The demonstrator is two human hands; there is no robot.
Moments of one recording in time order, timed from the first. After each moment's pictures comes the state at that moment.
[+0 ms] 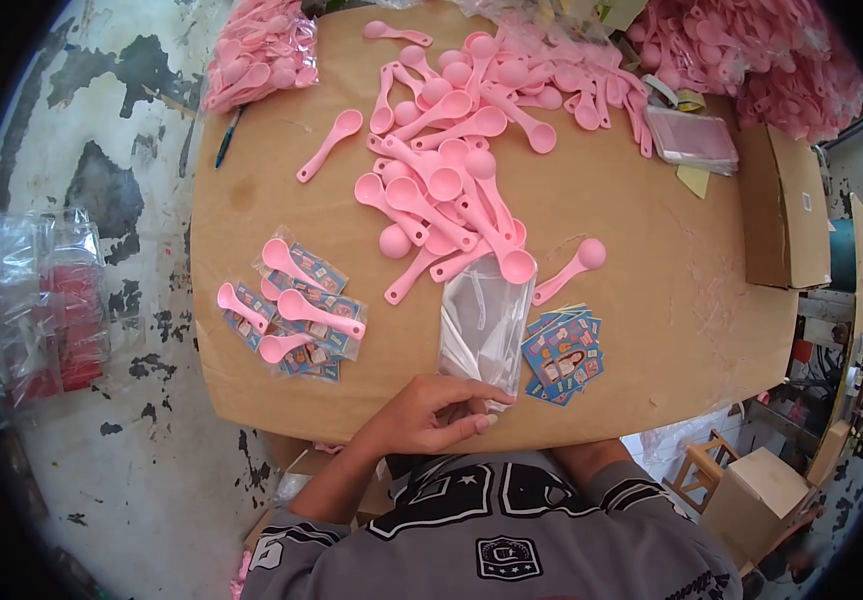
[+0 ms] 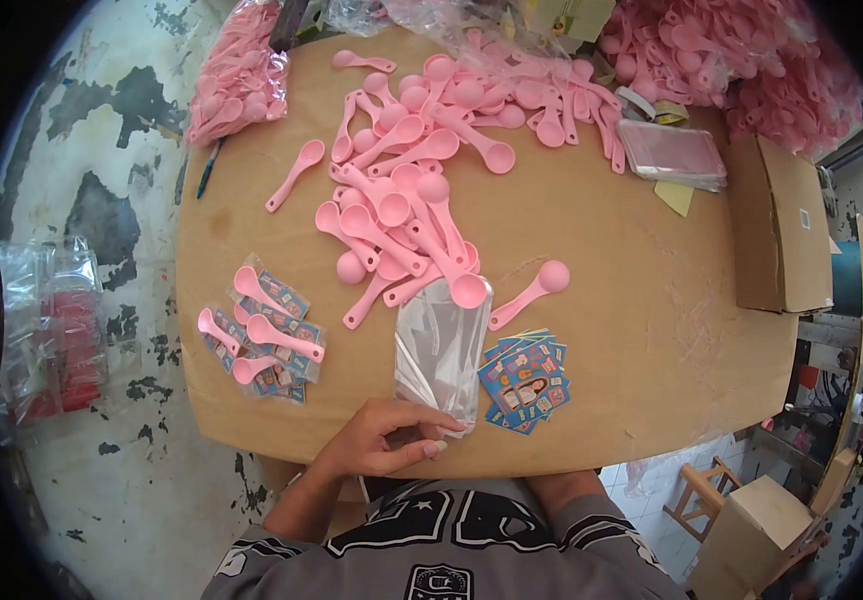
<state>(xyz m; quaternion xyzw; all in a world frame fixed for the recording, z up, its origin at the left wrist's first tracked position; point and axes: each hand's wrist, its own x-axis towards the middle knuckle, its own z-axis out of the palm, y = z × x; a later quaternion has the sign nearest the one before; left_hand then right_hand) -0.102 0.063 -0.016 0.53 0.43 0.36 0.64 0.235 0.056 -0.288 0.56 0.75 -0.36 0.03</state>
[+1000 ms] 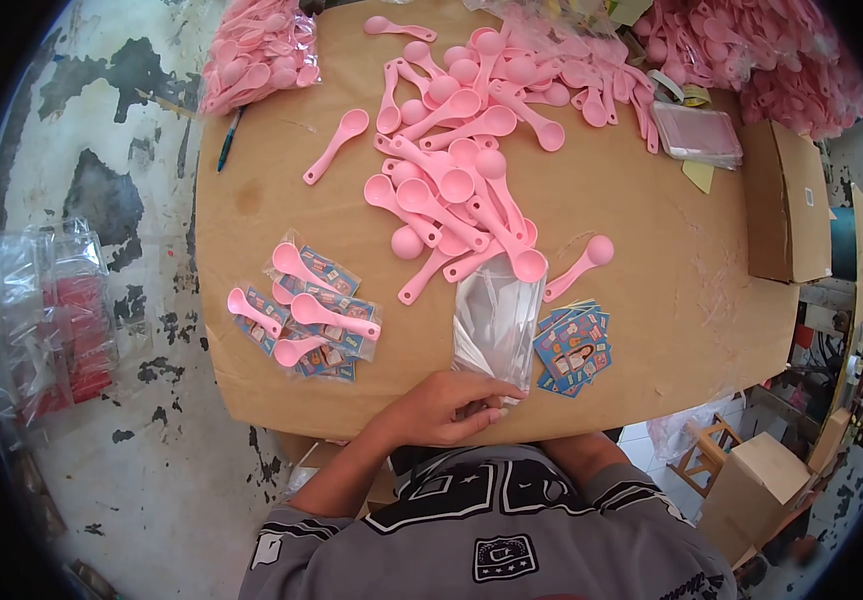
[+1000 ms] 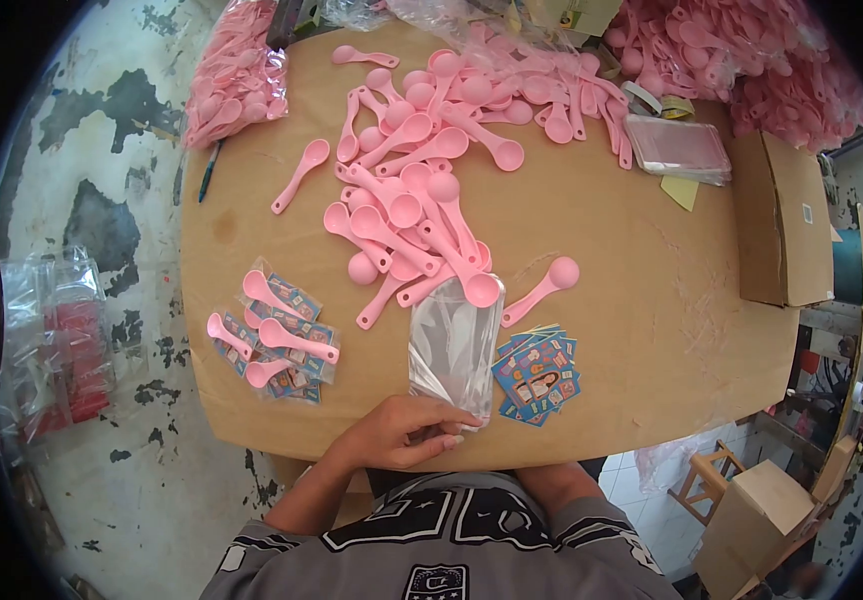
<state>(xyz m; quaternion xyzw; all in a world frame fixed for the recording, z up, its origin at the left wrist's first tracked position) -0.111 0.074 -0.014 0.59 0.41 0.29 0.63 0.092 0.017 -0.248 0.44 0.82 -0.36 0.04</state>
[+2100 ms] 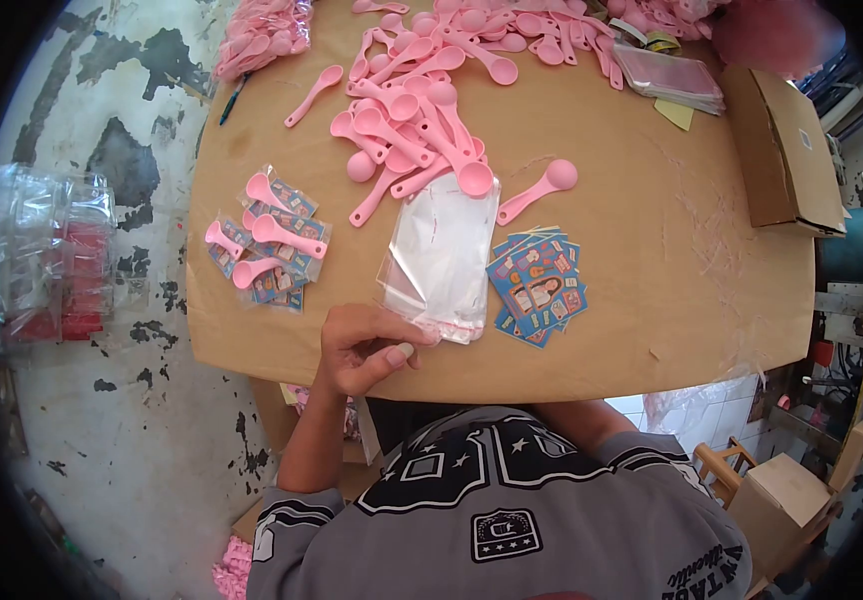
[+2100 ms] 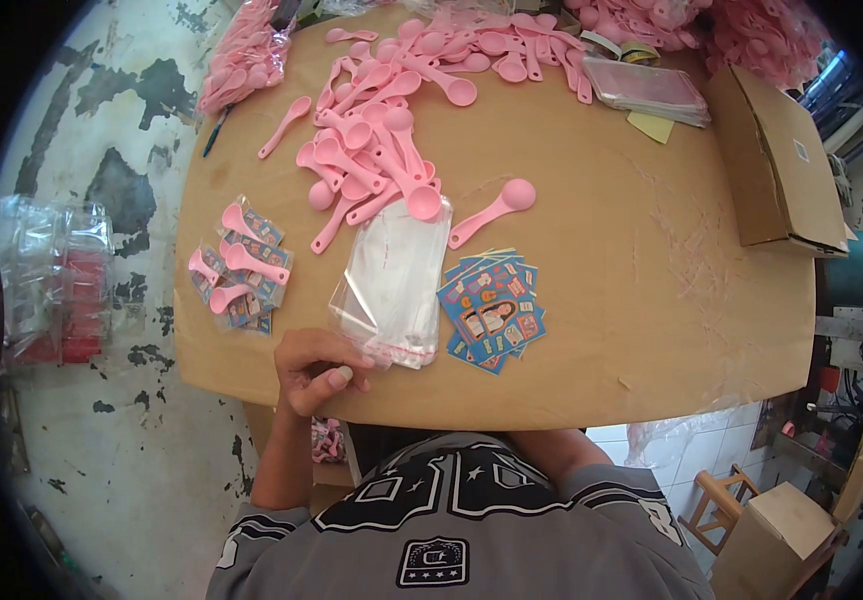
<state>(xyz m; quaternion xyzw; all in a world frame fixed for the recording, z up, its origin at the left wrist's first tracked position) -0.099 0.028 -0.030 0.57 0.41 0.52 0.48 0.063 0.088 -0.280 0.38 0.89 -0.27 -0.03</state>
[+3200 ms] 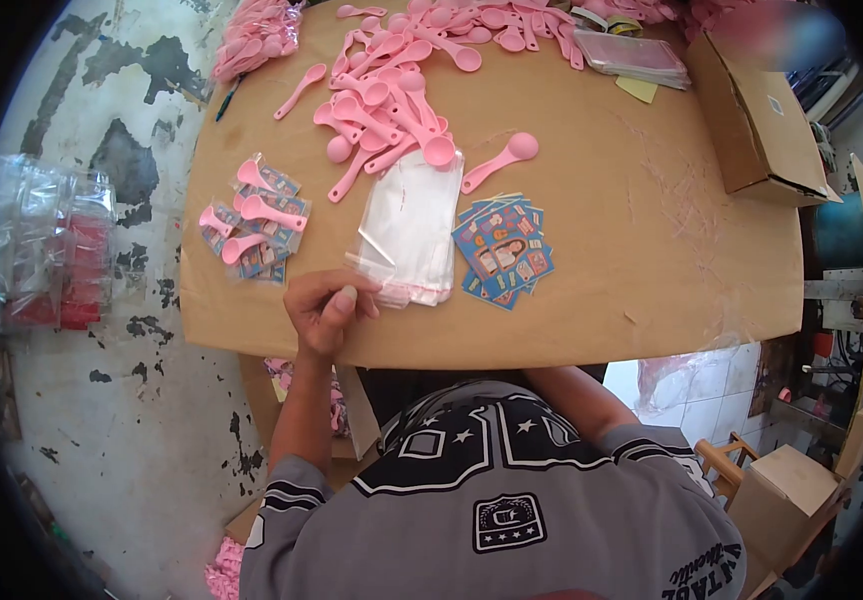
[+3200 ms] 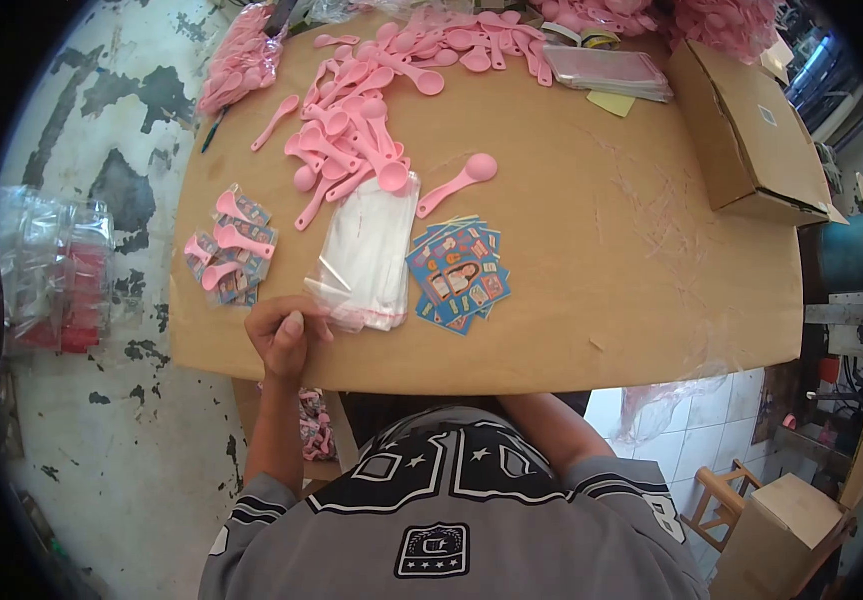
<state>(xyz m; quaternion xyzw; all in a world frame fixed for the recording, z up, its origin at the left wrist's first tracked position) -0.087 0.016 -0.042 0.56 0.48 0.59 0.34 0.133 0.069 -0.300 0.36 0.89 -0.26 -0.10</state>
